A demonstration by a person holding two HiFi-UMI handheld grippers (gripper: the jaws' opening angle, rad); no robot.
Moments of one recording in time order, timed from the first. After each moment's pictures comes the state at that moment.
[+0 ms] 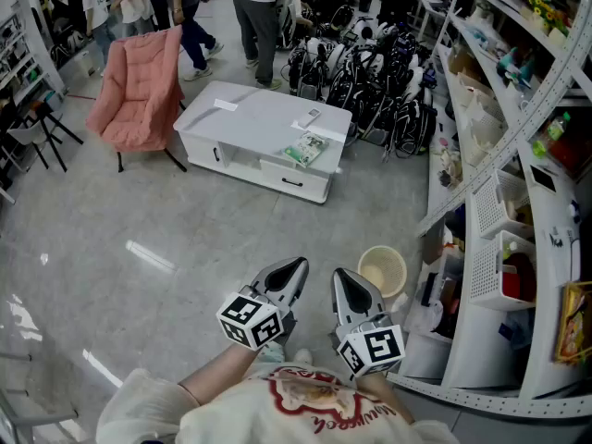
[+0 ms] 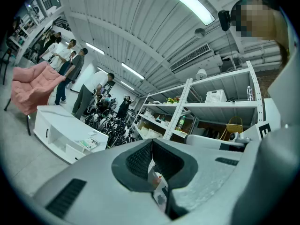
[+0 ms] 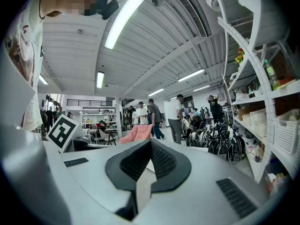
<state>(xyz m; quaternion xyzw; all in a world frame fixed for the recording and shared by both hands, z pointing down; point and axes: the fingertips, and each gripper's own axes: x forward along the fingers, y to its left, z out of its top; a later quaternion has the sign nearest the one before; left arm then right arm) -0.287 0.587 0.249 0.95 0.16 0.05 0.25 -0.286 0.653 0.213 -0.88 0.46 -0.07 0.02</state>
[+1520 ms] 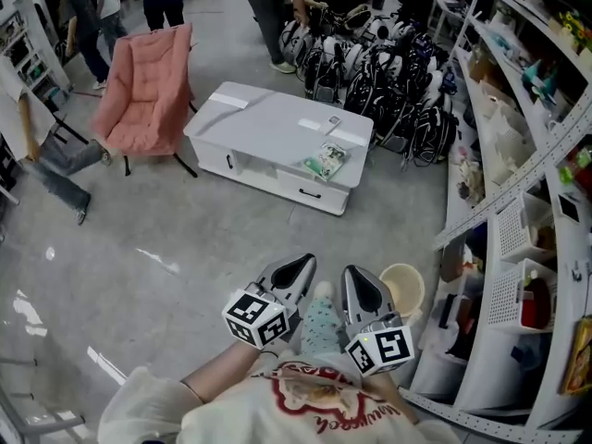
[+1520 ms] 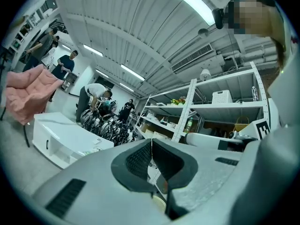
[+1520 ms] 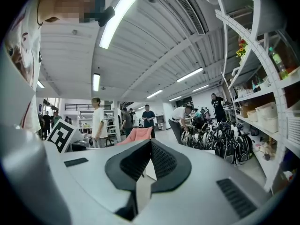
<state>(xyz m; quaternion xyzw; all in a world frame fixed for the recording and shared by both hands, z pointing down) -0.213 0.489 0.261 0.96 0.15 0.04 0.24 -0.208 0.559 0.225 -0.88 0.46 -0.06 0.04</state>
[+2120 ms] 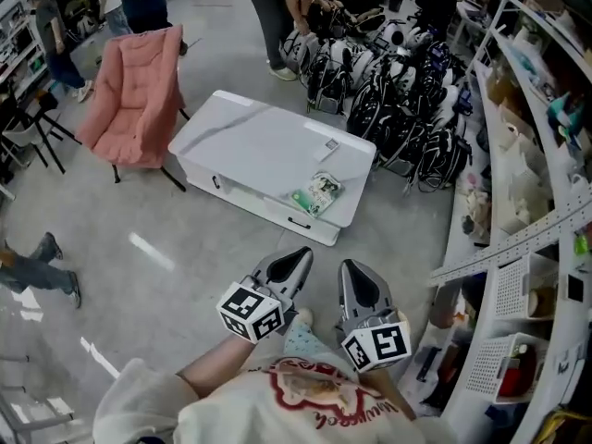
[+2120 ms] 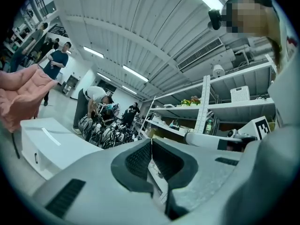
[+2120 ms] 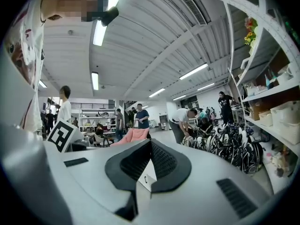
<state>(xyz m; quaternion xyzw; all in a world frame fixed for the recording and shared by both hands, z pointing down) 0.009 0.442 0.265 0.97 0.13 0.03 0.23 0.018 0.511 0.227 -0.87 0.49 -0.06 0.03</state>
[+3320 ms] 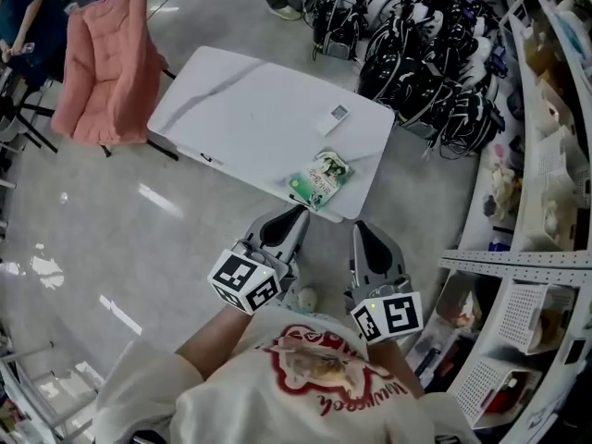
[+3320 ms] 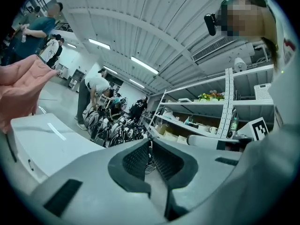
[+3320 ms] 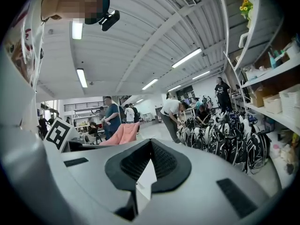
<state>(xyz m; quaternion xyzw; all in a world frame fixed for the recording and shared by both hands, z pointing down) 0.201 0.354 0.324 0.96 0.10 0.07 0.24 0.227 0.440 0.289 -0.87 0.49 -0.12 0.05</state>
